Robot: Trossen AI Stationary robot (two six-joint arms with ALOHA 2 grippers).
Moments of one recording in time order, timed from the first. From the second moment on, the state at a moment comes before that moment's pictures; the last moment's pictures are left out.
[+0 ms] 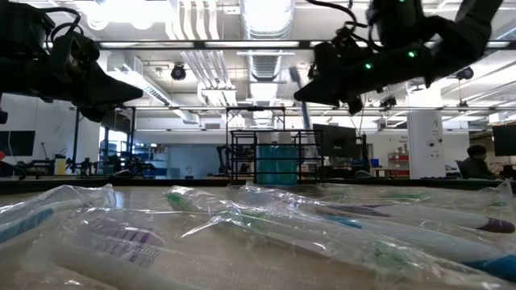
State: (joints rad) left arm 0.23 0.16 0.01 0.06 -0.03 -0.17; right arm -0.09 1.49 0.49 0.87 0.45 0.18
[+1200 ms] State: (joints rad) left arm 0.23 0.17 0.01 0.03 -0.03 -0.16; right arm -0.08 1.82 0.43 1.31 0.39 0.22
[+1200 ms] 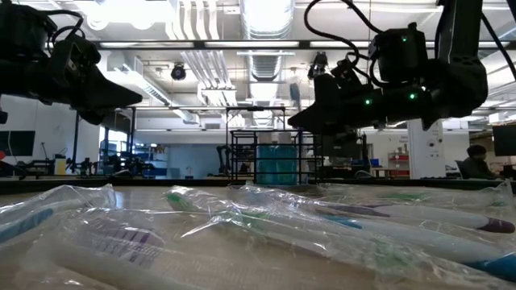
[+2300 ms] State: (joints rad) left arm 0.23 0.17 0.01 0.03 -0.02 -0.15; right arm -0.03 1.22 0.39 0.78 0.32 0.14
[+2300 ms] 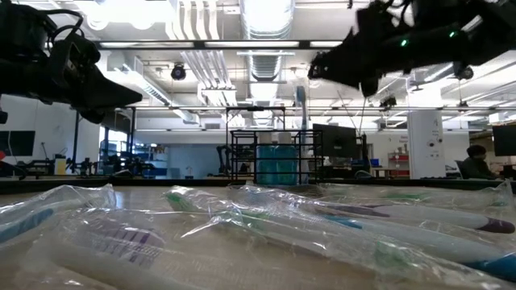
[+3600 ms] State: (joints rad) left arm 0.23 0.17 0.07 0.06 0.01 -0.11; right arm 0.10 0.72 0.06 0.57 0.26 0.12
